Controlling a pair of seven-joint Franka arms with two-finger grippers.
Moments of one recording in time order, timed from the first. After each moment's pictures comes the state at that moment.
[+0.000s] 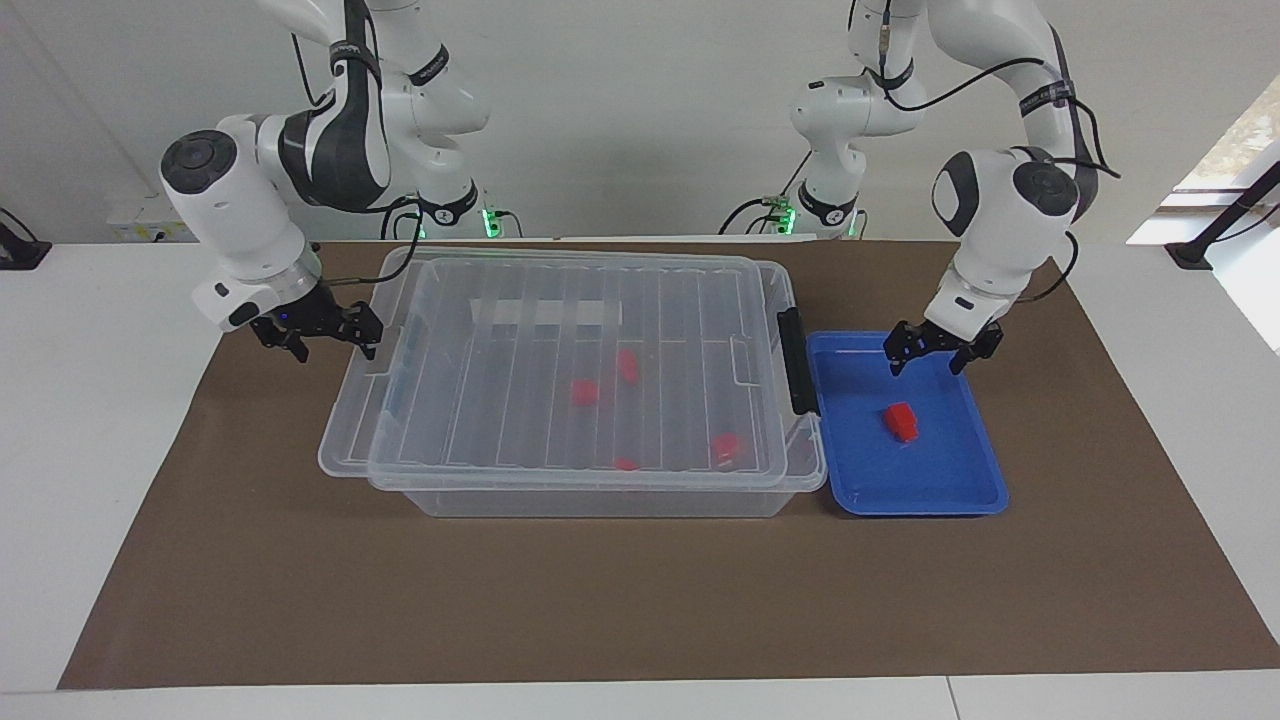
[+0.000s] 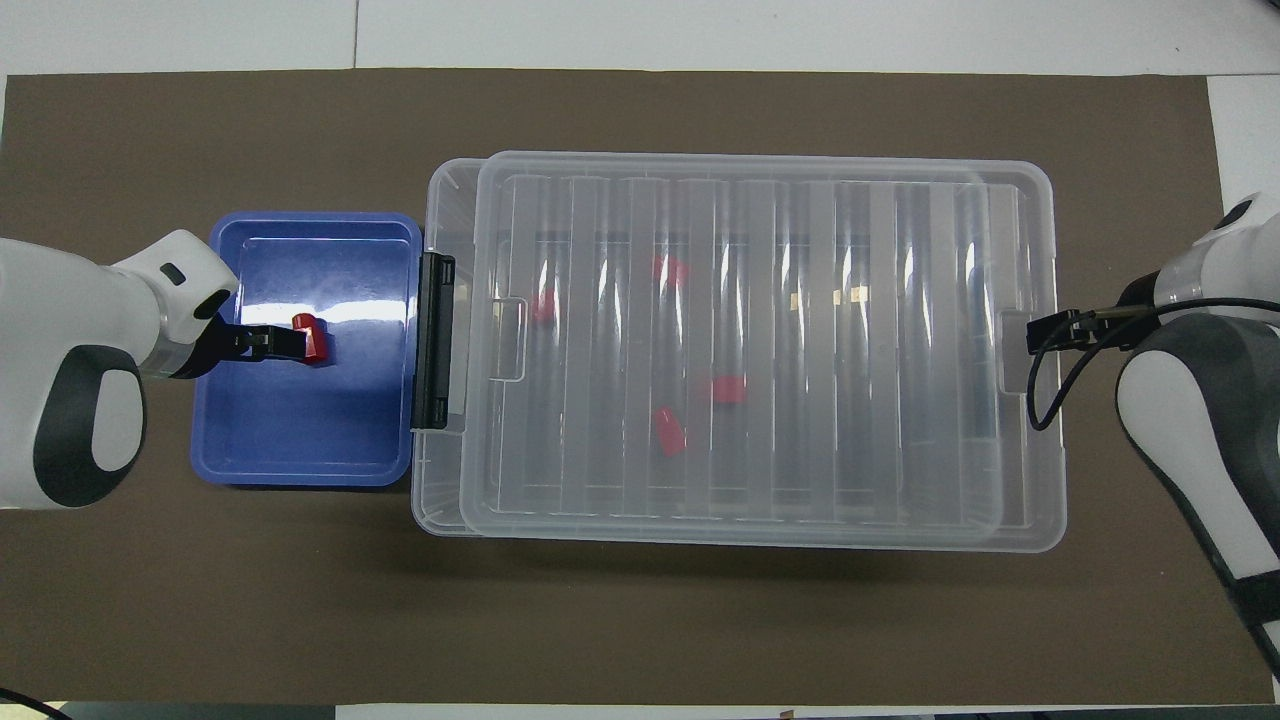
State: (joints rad) left arm -0.02 0.01 -0.07 -2.19 -0.01 2.25 -0.01; right arm -0.03 -0.01 -0.05 -2.01 -0.01 1.97 -0.09
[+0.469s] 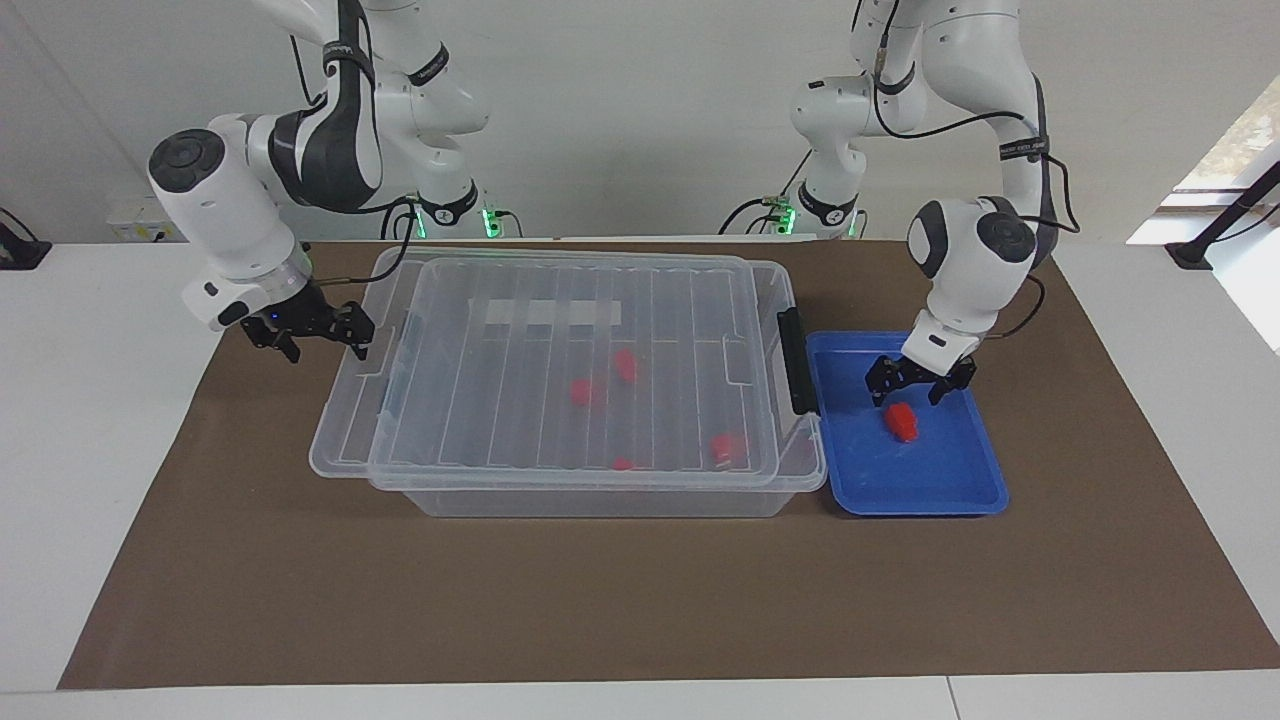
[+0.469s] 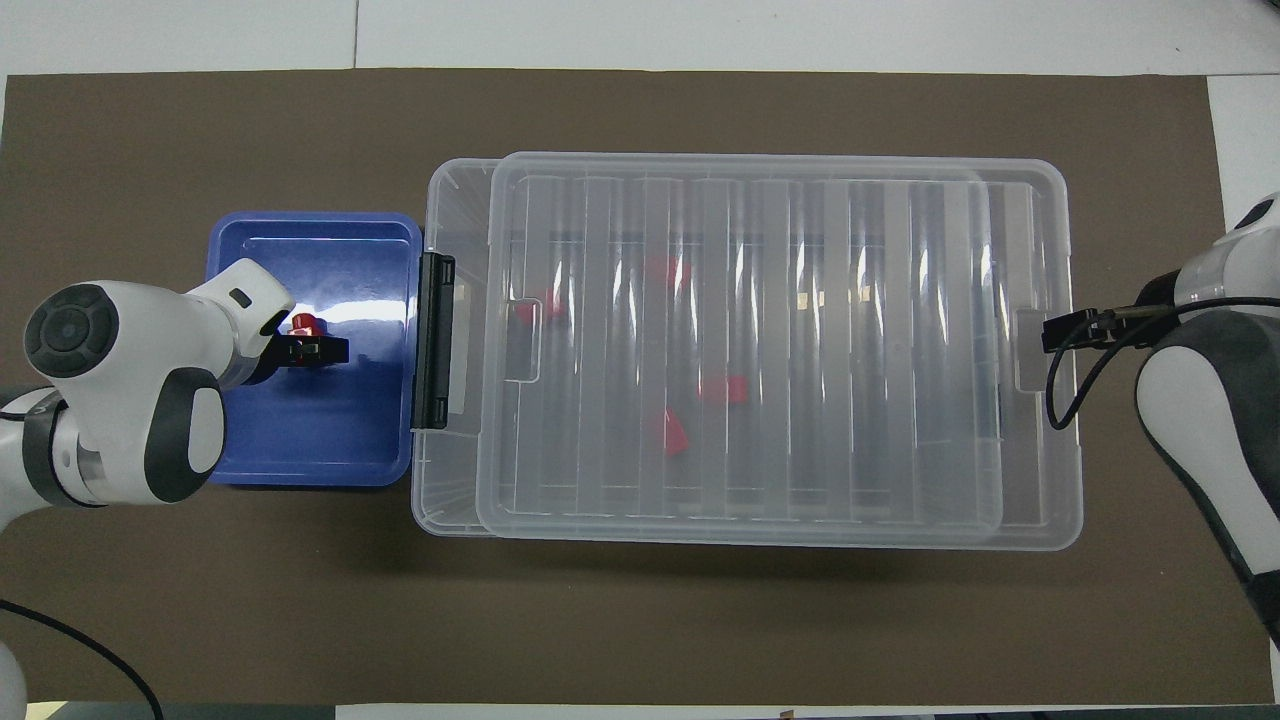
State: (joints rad) left arm -0.02 0.13 -0.08 -2.28 -0.01 2.50 -0.04; right arm -0.06 -0.01 -0.05 -2.01 -0.01 1.98 -0.12
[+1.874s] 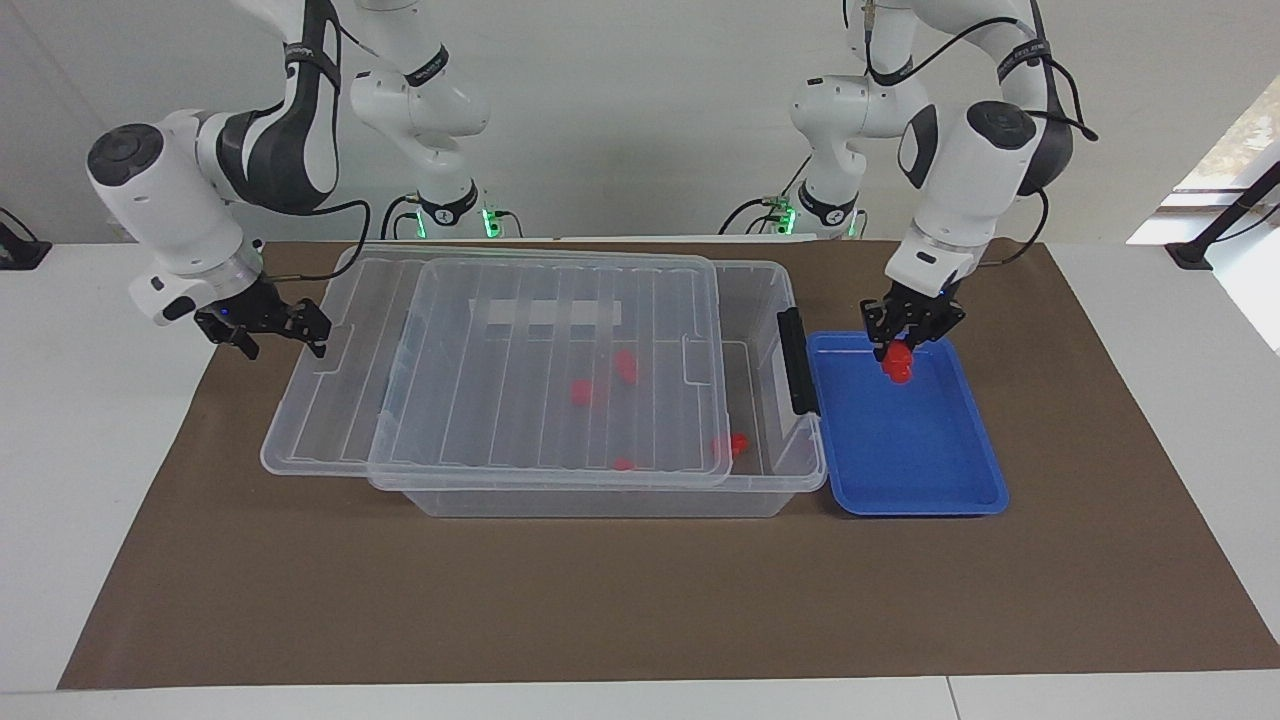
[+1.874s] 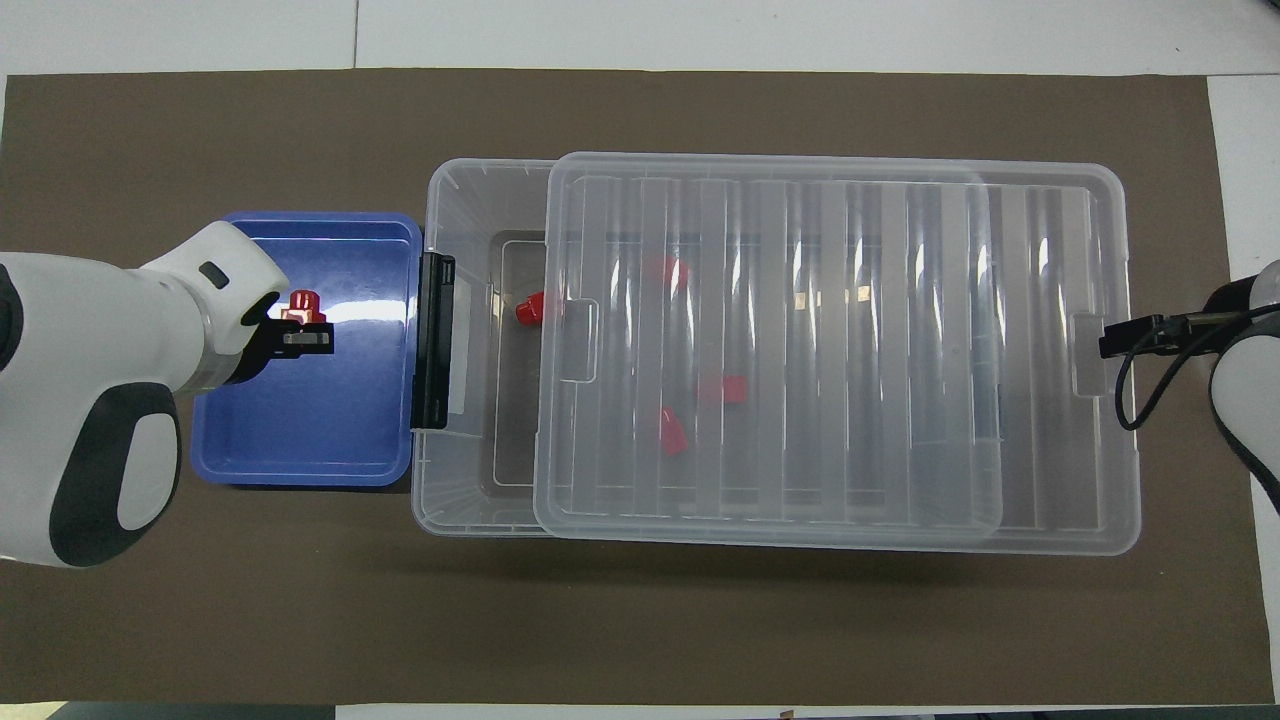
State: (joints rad) left arm -0.18 -0.13 -0.08 -2.13 -0.01 2.15 -0.17; right arm -0.16 -0.01 -0.05 -2.01 -0.01 1.98 -0.21
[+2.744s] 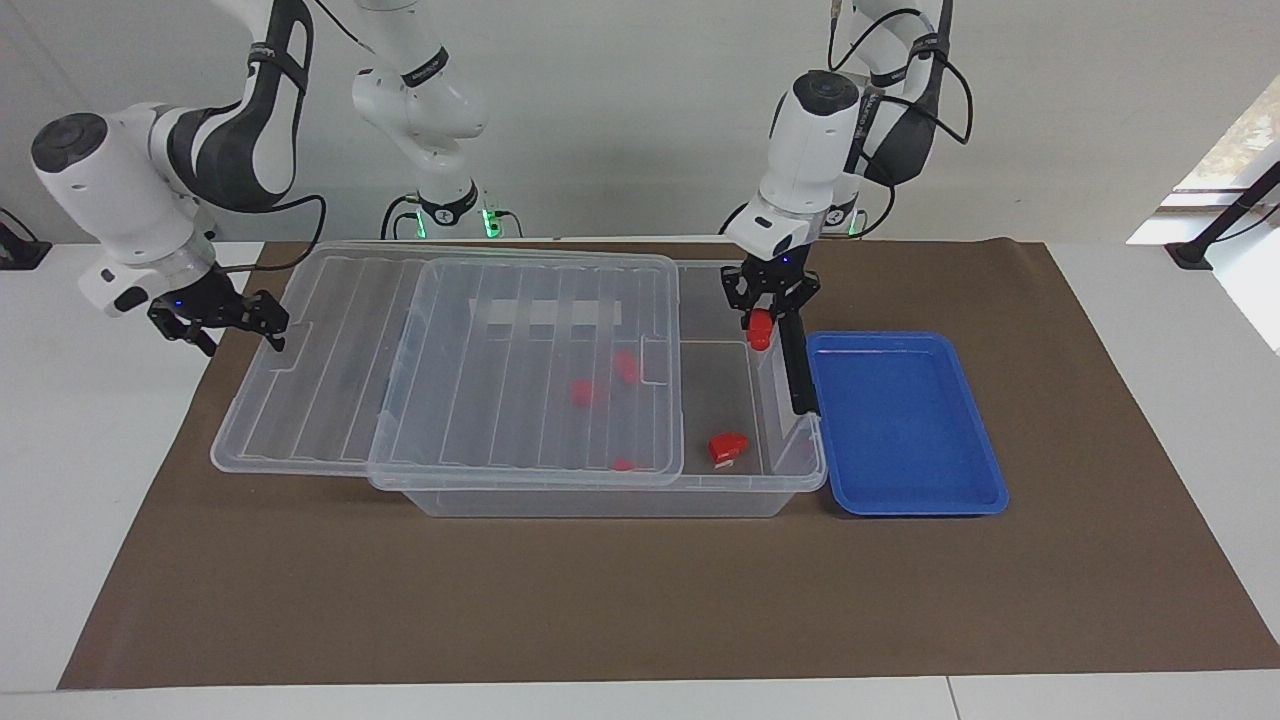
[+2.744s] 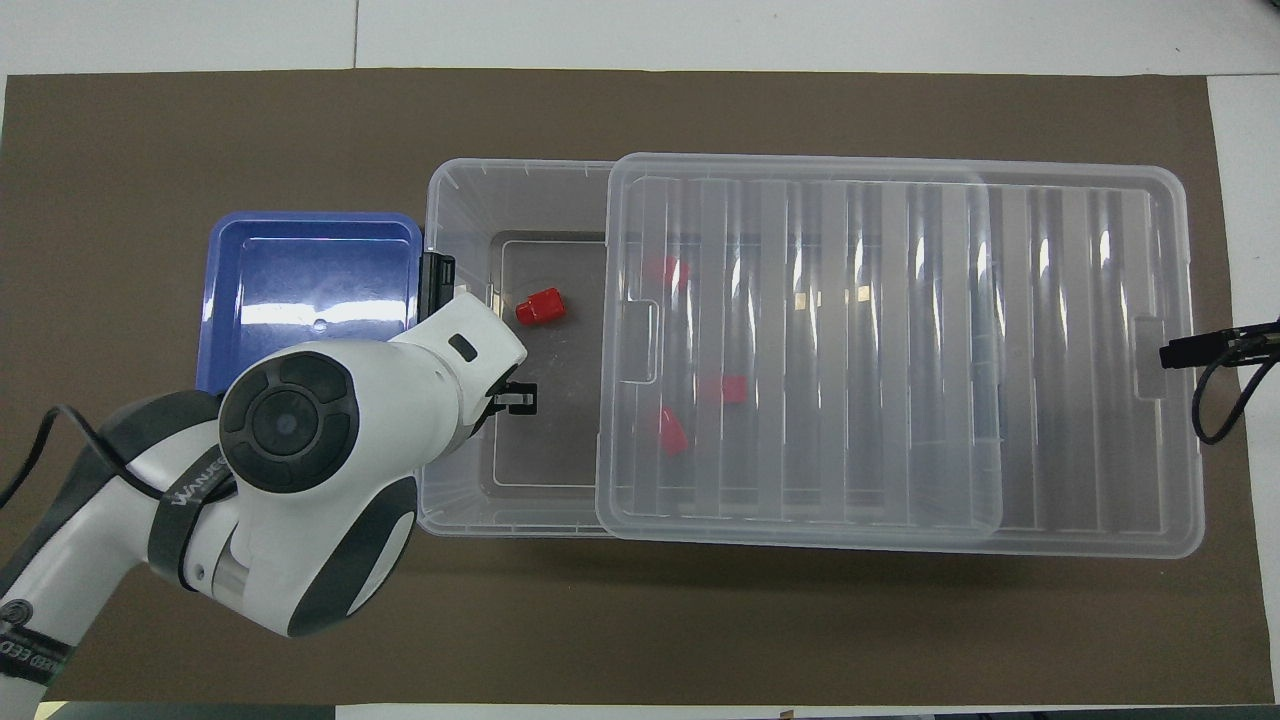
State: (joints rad) left arm -0.49 -0.07 -0.09 -2.12 -0.01 2.20 -0.47; right arm -0.27 -0.01 -0.05 -2.01 -0.01 2.01 -0.38
